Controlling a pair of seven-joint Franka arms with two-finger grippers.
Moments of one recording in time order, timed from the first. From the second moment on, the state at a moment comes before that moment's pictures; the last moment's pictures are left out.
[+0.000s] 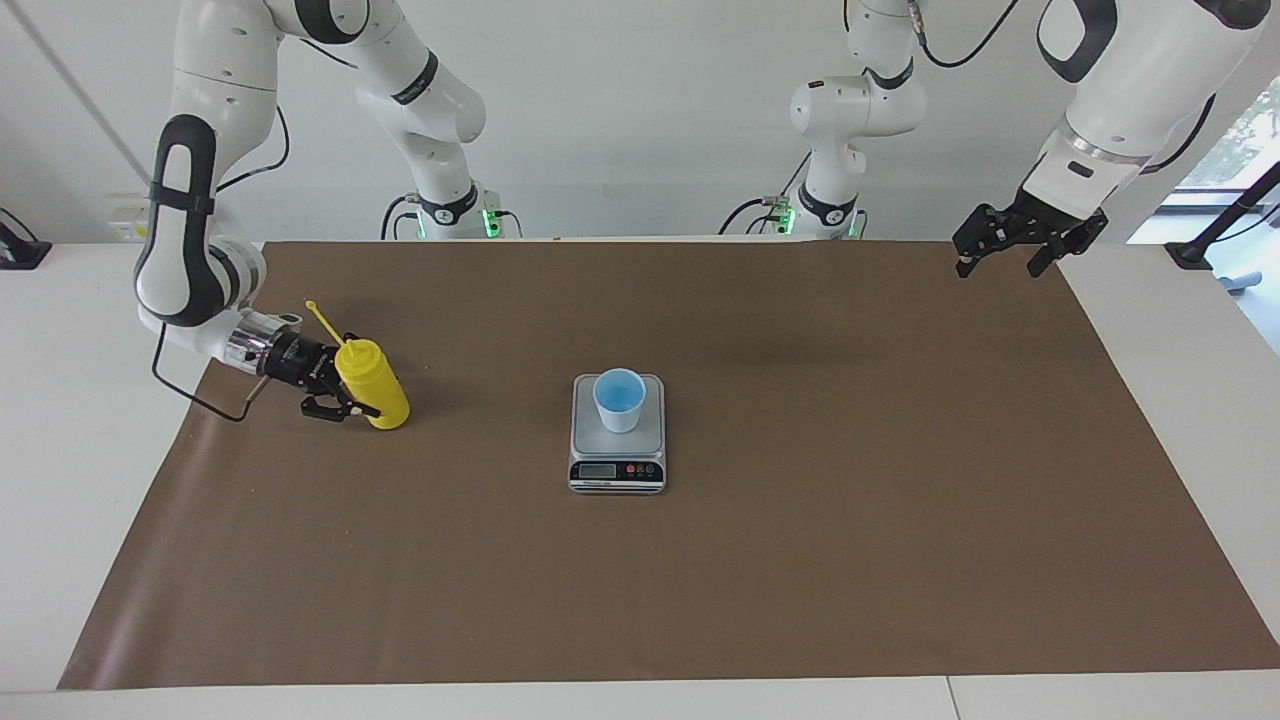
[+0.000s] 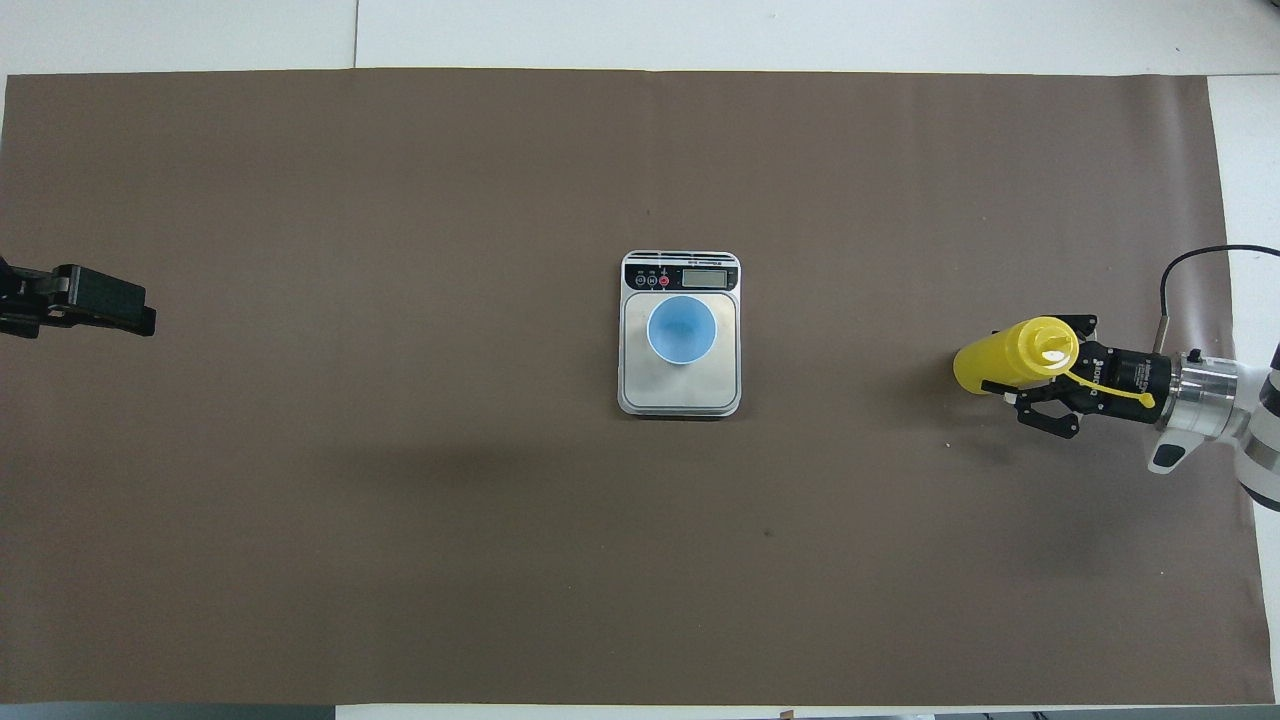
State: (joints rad) left arm -0.04 -0.02 -0.03 -1.60 -0.01 1.53 0.01; right arm -0.44 0.32 -0.02 -2.19 1.20 1.79 0.72
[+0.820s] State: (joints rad) left arm -0.04 -0.02 -0.03 -1.60 -0.01 1.53 0.01; right arm -0.47 0.32 -0.02 -2.18 1.17 1.78 0.71
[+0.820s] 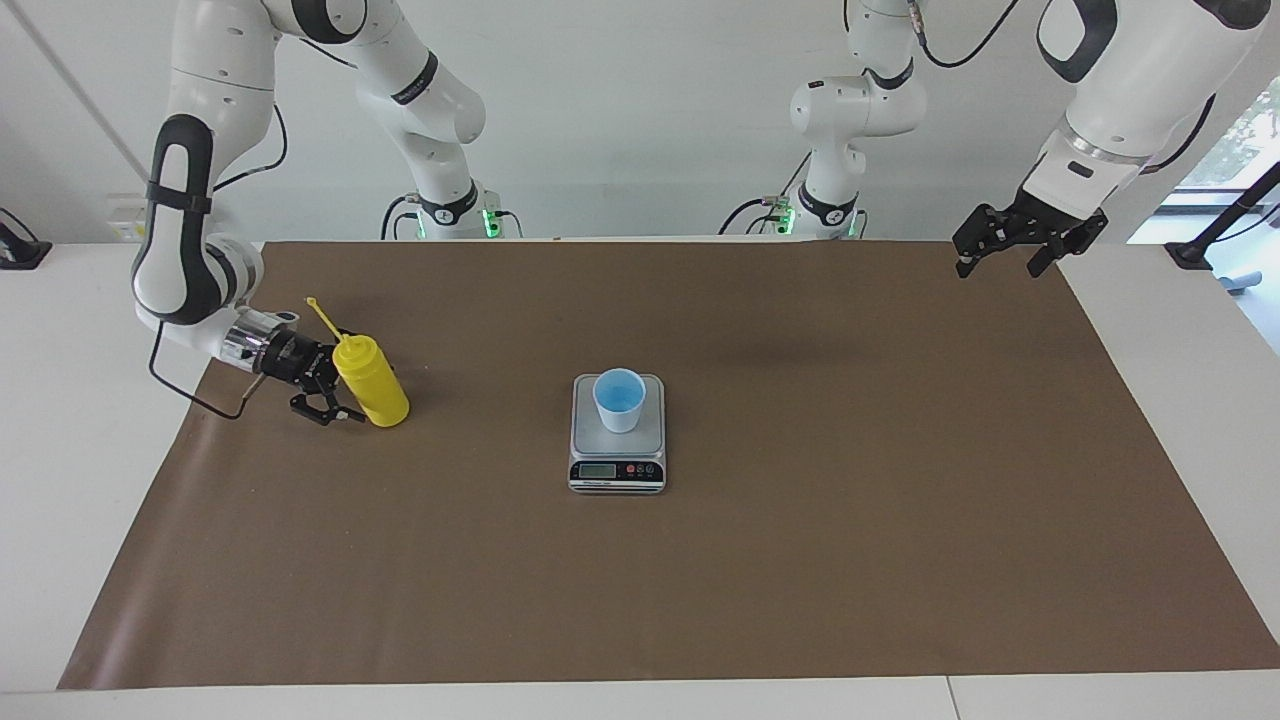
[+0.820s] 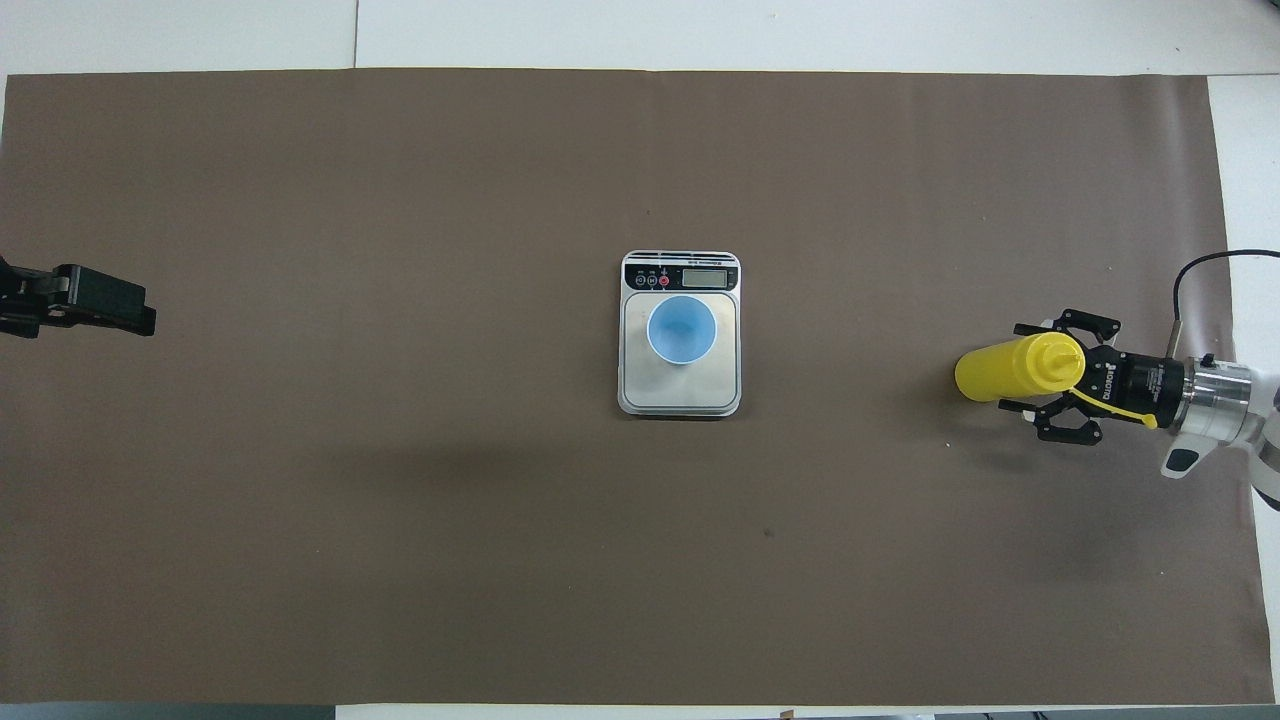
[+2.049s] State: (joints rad) left arm -0.04 -0.02 -0.03 -1.60 -0.01 1.53 0.01; right arm -0.43 0.29 0.00 -1.42 0.58 1.39 0.83
